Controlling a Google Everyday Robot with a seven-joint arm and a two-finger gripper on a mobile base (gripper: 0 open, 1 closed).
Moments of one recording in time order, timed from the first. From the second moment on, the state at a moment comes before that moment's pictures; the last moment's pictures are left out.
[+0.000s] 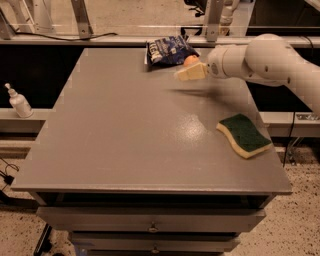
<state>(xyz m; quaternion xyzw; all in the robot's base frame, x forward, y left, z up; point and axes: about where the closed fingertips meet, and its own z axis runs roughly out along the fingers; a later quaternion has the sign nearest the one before) 0.773 -0.115 0.873 -0.33 0.77 0.12 0.54</state>
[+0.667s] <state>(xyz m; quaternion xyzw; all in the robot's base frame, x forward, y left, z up) 0.707 -0.184 0.905 -0.34 0.77 0.10 0.53</state>
